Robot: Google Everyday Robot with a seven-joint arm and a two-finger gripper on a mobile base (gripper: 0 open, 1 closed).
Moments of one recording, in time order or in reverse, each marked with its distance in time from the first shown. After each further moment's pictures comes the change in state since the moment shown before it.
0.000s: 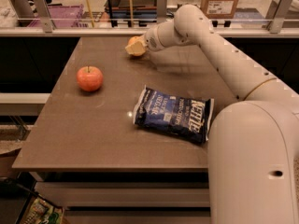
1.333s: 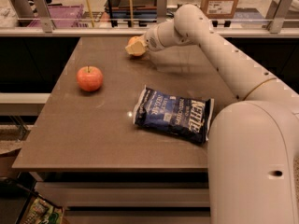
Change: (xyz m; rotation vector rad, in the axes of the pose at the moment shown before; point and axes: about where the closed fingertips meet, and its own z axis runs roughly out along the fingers) arm -0.001 0.000 -0.001 0.000 0.000 0.000
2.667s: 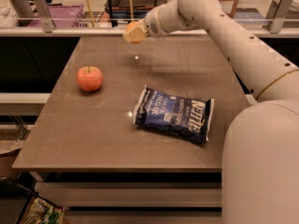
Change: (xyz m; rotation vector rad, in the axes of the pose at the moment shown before) arm -0.055 0.022 -0.050 0.026 -0.034 -0.111
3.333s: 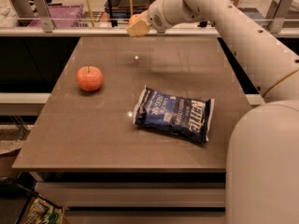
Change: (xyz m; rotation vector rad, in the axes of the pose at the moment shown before) arm -0.018 -0.003 -0.023 0.018 0.000 -0.048
